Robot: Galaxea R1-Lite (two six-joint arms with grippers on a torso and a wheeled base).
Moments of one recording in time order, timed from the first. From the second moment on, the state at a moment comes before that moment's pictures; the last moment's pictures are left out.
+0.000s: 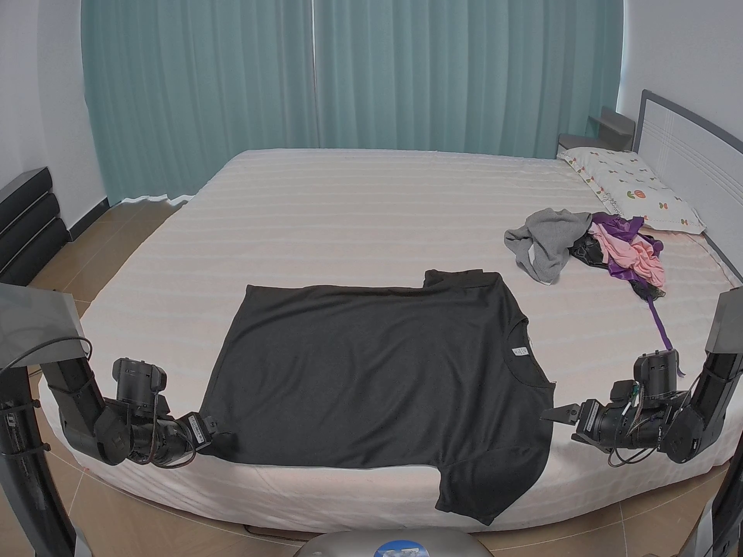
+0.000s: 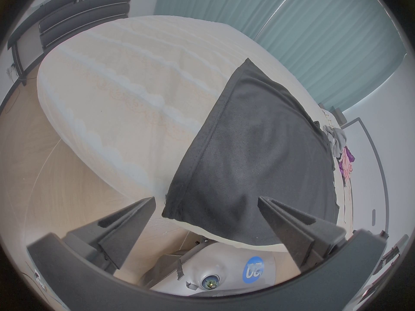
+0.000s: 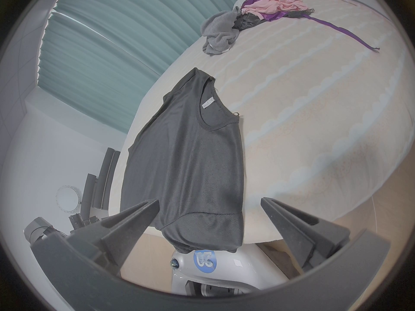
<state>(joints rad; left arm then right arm) -0.02 2.16 -0.40 -0.81 -0.15 -0.56 0.07 2.10 -0.25 -1.06 0.36 0.61</state>
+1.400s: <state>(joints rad) 0.07 2.12 -0.38 -0.81 -0.24 -0.63 0.12 2.27 -0.39 -1.07 0.28 0.59</state>
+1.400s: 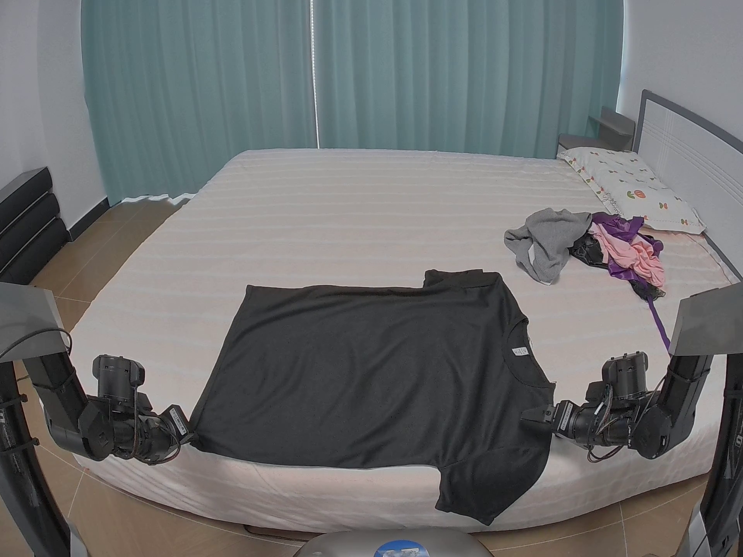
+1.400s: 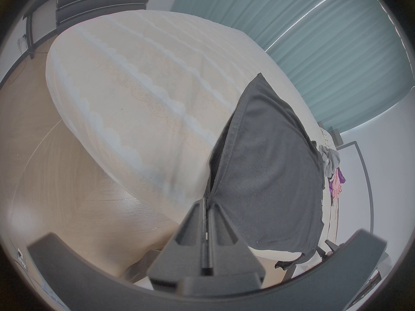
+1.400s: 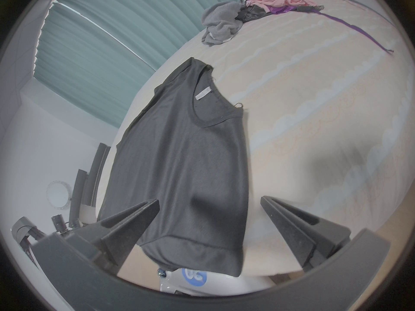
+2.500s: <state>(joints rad) 0.07 2.13 -0.37 -0.81 -0.23 -0.63 0.10 2.33 -0.72 -1.00 0.25 0.60</state>
